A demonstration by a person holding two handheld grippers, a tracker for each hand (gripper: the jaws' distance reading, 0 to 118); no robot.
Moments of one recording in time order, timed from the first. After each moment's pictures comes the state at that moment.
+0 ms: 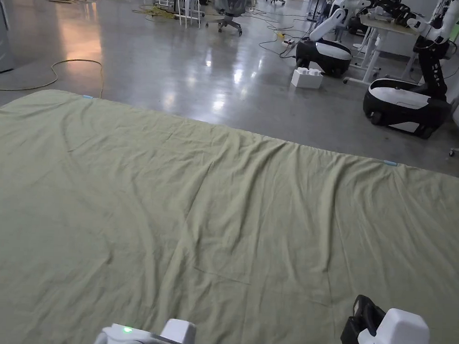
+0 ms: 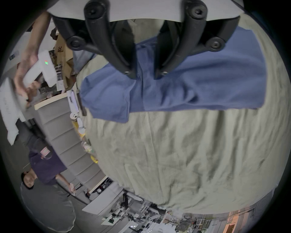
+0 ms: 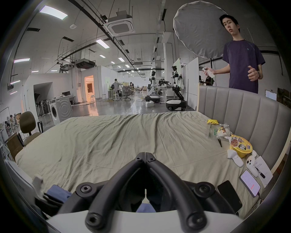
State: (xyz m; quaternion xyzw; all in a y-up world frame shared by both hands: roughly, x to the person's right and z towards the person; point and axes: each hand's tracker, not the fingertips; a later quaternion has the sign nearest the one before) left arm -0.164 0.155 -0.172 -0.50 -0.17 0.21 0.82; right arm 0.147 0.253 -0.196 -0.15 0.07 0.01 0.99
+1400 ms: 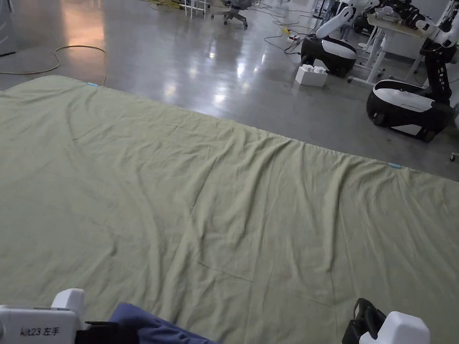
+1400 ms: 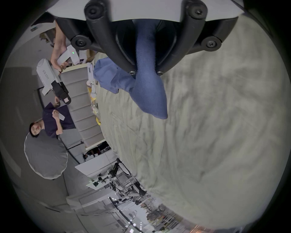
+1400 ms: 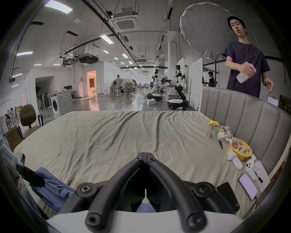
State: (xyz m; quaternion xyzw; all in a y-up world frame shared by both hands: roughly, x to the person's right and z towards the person) left arm -0.332 0.146 -0.132 -0.41 -0.12 0.36 0.83; right arm 0.136 0.251 -0.198 -0.17 0.08 0.04 0.98
